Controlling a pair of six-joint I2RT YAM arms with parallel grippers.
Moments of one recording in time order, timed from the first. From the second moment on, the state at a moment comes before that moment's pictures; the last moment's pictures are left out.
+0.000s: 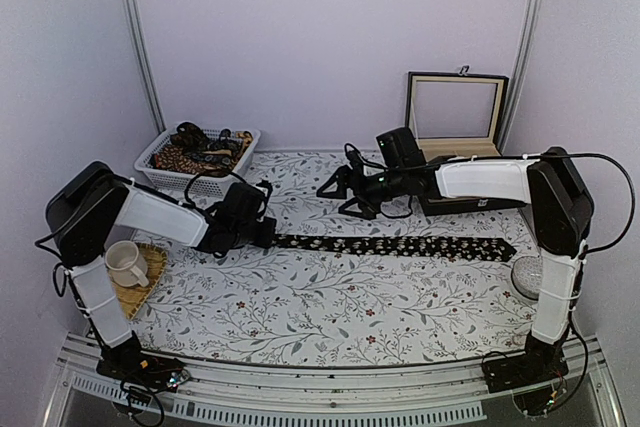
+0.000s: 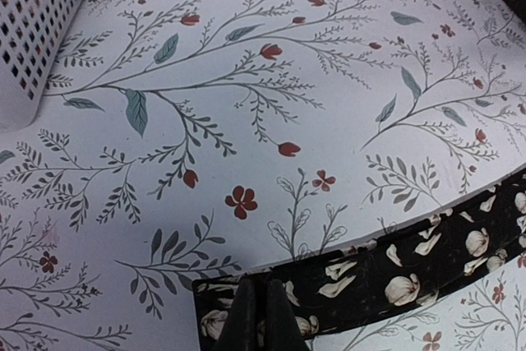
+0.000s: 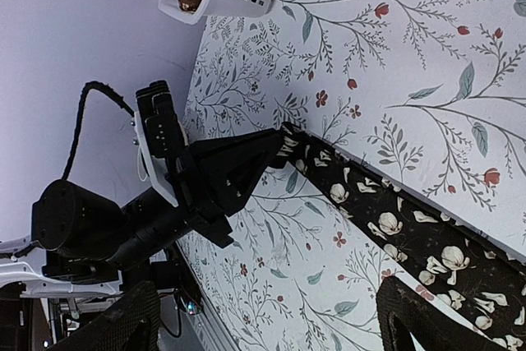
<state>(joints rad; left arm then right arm) -0.67 1.81 0.87 0.21 -0.31 -0.26 0.66 1.96 1.42 -0.08 -0.61 0.80</state>
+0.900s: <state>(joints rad) -0.66 1.83 0.86 0.23 -0.14 -0.27 0.66 1.98 1.42 -0.02 -0.68 0.85</state>
